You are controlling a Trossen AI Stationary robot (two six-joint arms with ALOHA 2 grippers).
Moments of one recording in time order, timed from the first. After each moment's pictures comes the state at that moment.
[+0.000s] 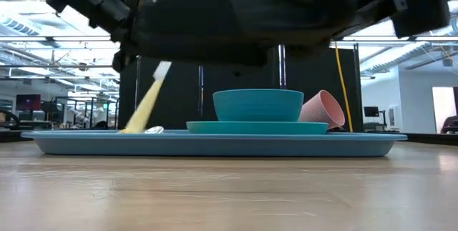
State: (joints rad) left arm 0.02 1.12 0.60 0.01 -0.13 -0.70; right arm 0.52 2.10 1.10 0.66 0.13 0.09
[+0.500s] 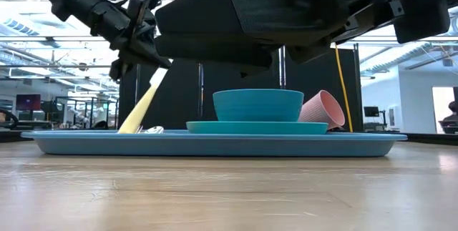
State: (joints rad) left arm 0.16 1.09 0.56 -0.03 0.01 -0.72; right arm 0.51 2.08 1.04 0.74 0.15 0.11
